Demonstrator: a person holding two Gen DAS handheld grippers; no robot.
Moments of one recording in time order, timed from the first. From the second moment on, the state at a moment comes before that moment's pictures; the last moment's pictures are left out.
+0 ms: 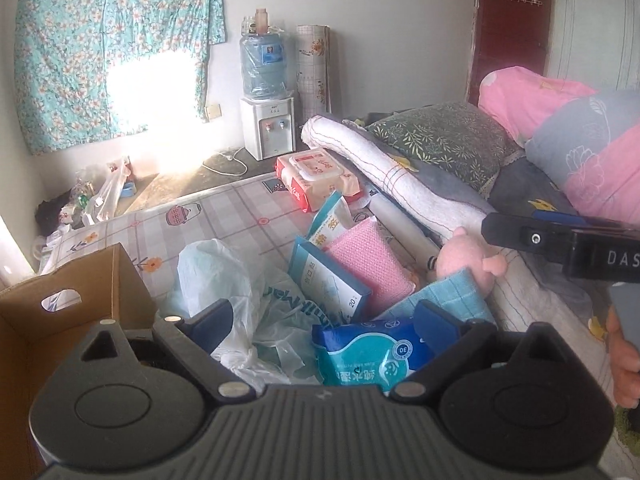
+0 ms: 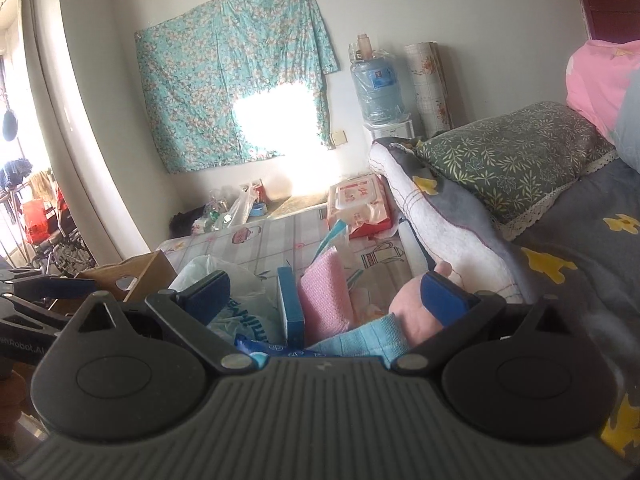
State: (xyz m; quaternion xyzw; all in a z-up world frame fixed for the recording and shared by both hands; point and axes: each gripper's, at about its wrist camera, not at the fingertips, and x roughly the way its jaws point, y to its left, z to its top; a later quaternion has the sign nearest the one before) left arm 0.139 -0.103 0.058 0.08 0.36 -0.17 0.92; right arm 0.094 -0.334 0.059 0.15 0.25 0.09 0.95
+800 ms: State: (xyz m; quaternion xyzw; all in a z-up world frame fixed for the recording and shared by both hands) left arm 0.184 -0.079 0.000 -0.03 0.45 -0.13 0.88; right arm 0.308 -0.228 -0.039 0.04 0.51 0.17 0.84
